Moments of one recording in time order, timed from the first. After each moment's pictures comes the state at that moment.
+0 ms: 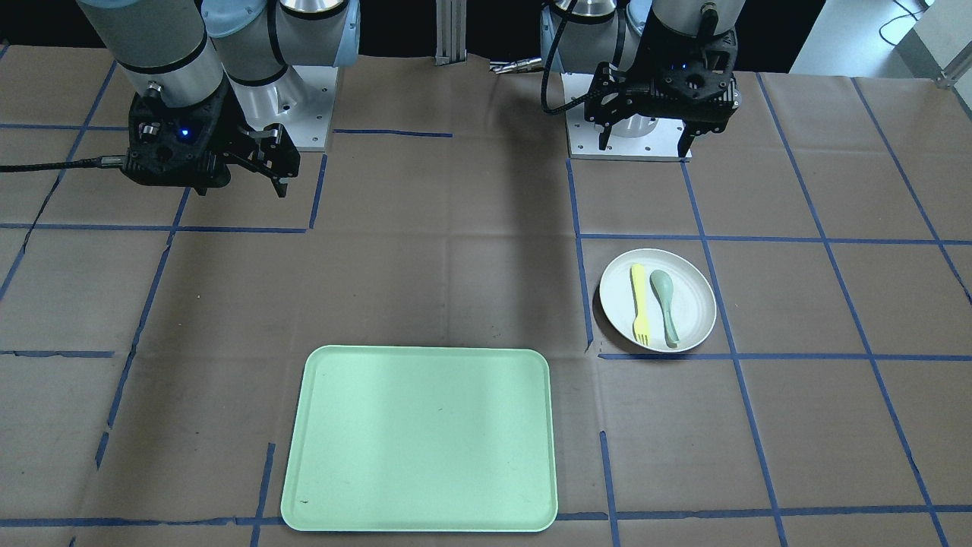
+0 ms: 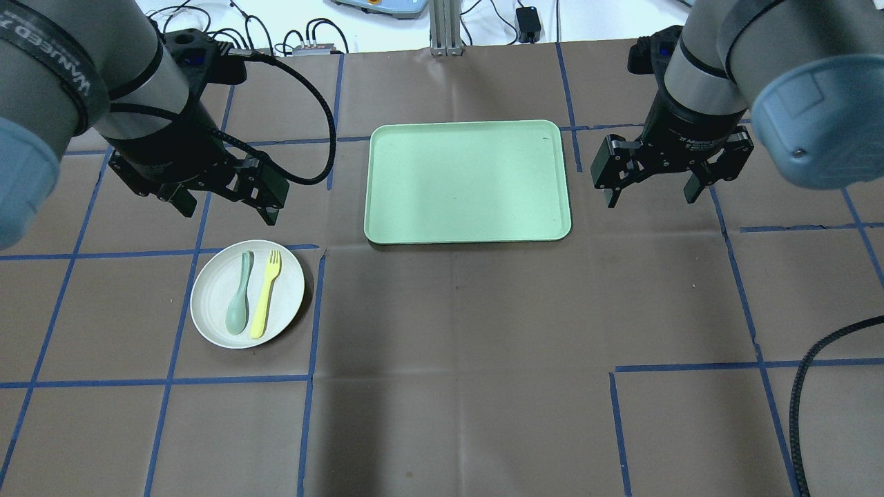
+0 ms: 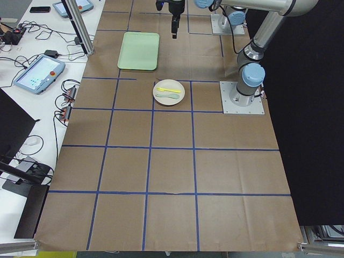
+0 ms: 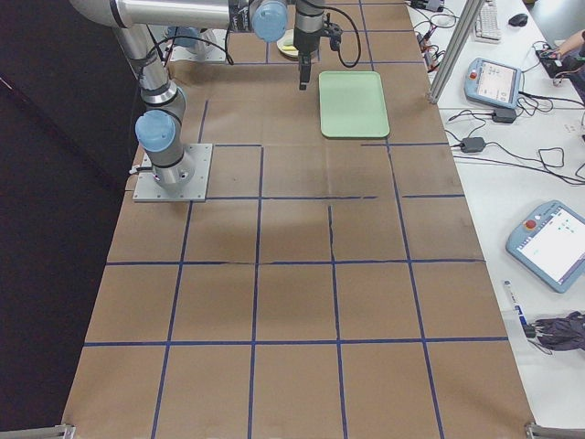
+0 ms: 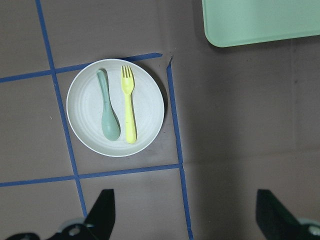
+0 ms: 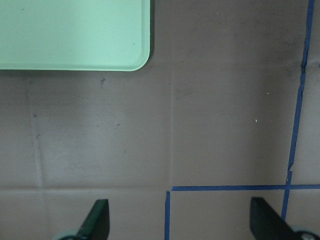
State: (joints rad) left arm -1.63 -1.45 -1.64 -1.63 1.62 0.08; right arm 1.59 -1.60 1.68 -1.59 -1.59 0.01
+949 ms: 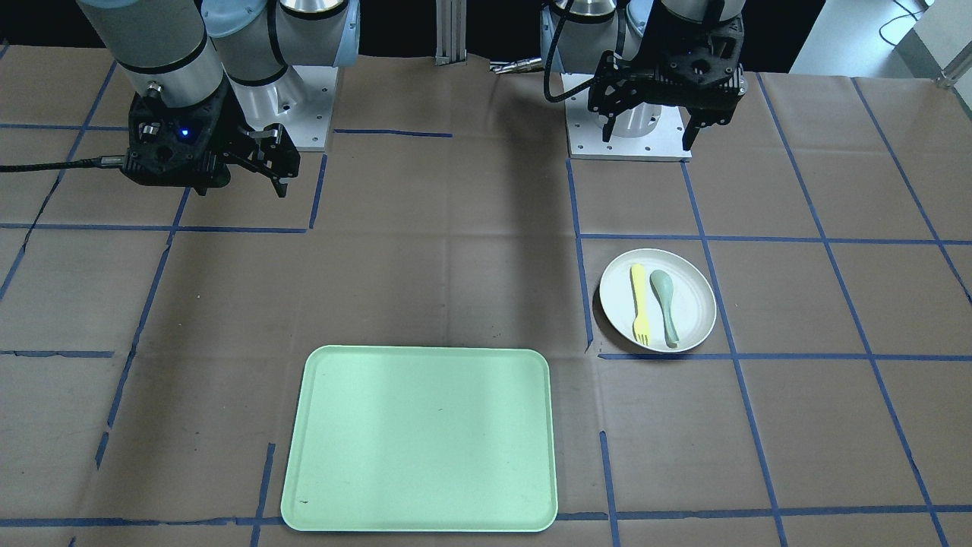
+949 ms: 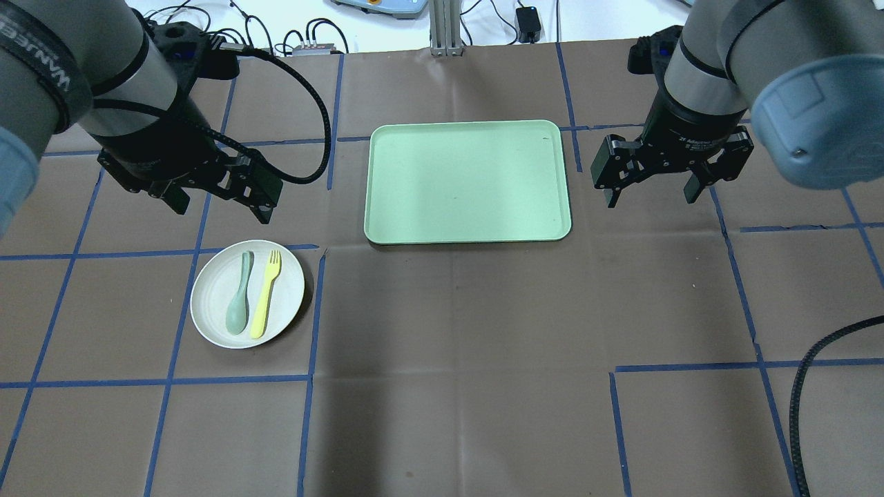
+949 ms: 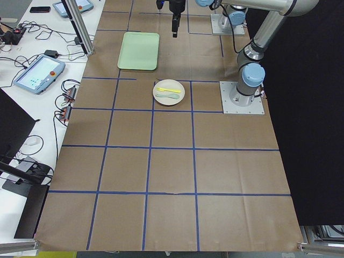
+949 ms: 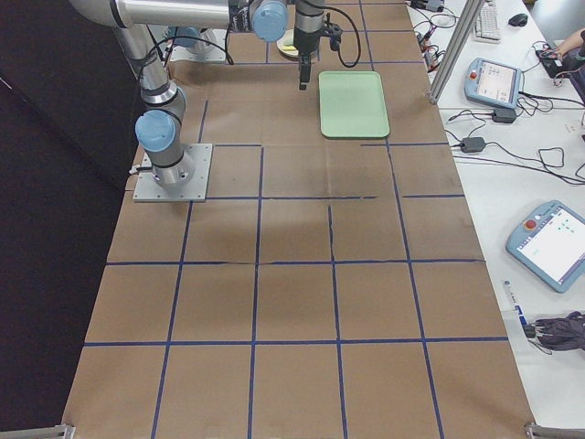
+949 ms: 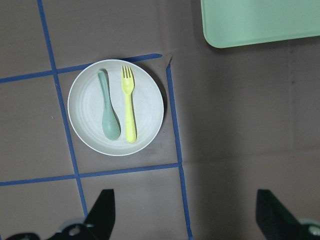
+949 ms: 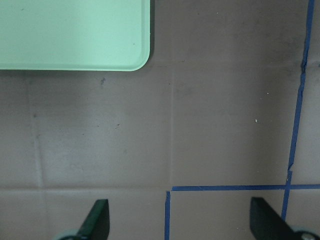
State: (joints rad) left arm -1.62 -1.43 -1.64 -1.64 1.62 0.12; right arm 1.59 -1.60 1.68 -1.59 -1.59 0.01
